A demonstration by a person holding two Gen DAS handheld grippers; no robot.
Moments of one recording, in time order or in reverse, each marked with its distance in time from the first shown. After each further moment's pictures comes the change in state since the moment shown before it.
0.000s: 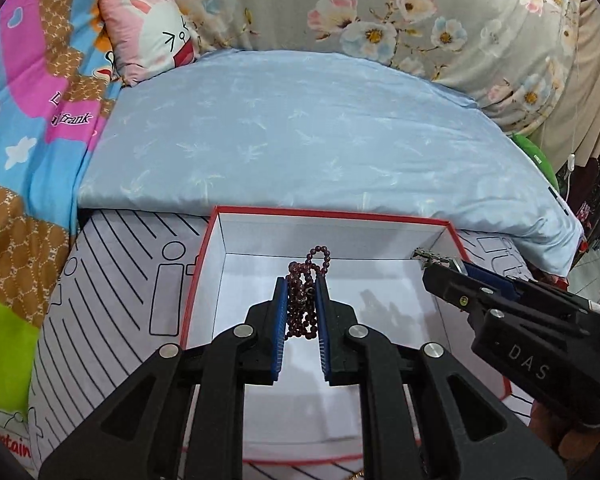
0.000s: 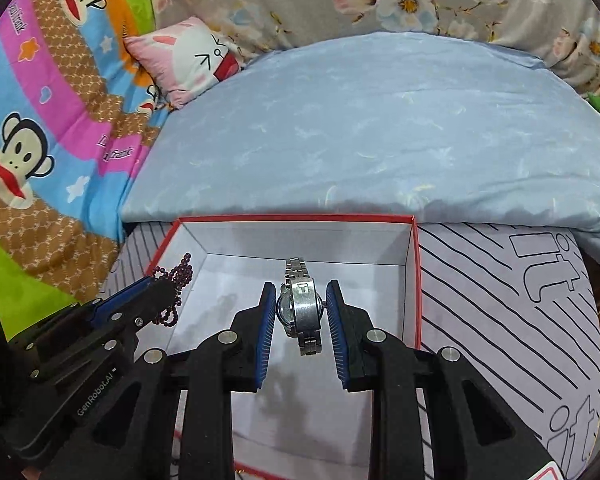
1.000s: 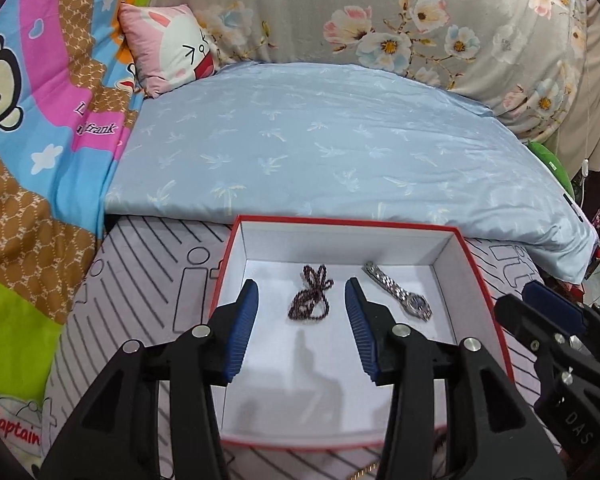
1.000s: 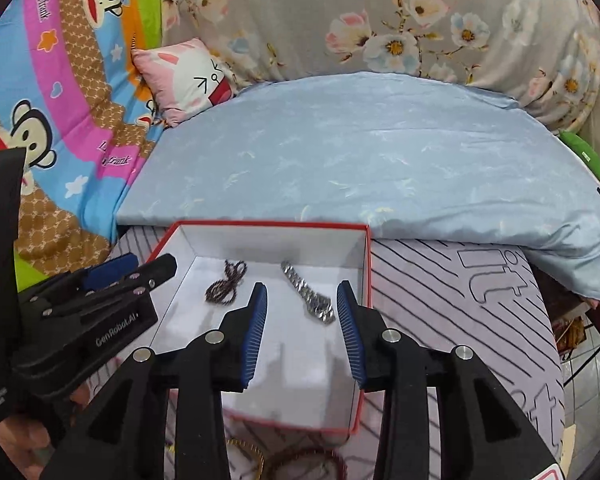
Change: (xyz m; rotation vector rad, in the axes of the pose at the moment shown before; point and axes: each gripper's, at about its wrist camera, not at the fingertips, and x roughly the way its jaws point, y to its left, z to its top) left arm -0.034 -0.004 -0.007 -0.010 -0.047 0.076; right arm -0.064 0.008 -0.033 -0.073 -0.132 -0.099
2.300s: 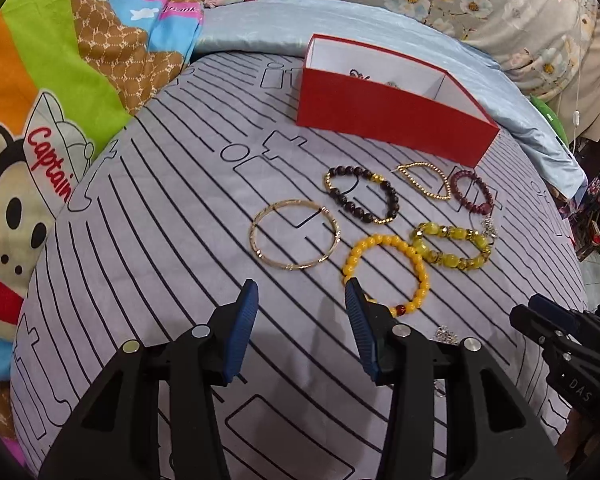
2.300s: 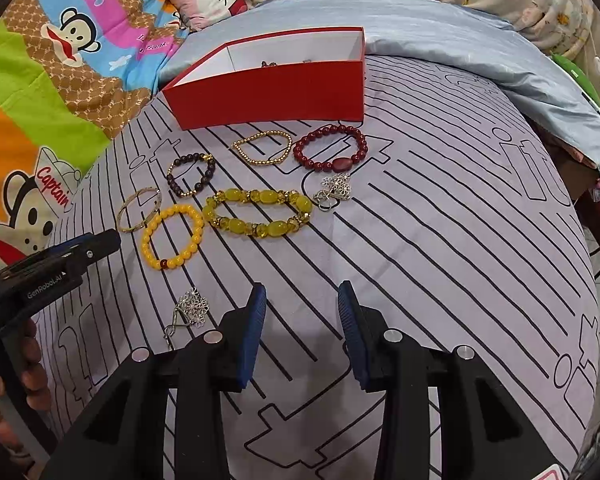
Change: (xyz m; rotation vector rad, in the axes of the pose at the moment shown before) left arm -0.114 0.045 -0.206 -0.100 0.220 0.033; right arm -0.093 0.006 -0.205 -0.003 0.265 0.032
